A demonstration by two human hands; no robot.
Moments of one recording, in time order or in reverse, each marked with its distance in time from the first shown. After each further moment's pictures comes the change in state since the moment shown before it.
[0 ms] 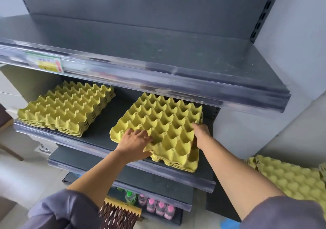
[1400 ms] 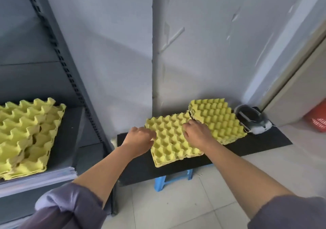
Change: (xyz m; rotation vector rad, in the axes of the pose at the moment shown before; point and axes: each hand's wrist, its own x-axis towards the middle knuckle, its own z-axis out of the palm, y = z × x) left_hand 0.082 0.469 -0.064 -0.169 0.053 0.523; right_hand -0.045 0.170 -0.486 -1.357 0.307 -0.503
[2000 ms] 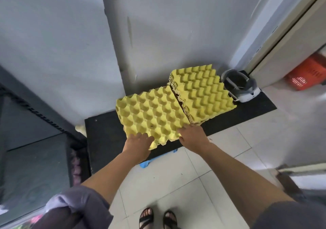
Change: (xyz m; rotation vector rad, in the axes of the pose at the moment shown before) left_hand 0.098 0.050 0.145 0.133 -0.357 0.093; right_hand 0.007 0.077 0.135 -0.019 -0.253 0.042
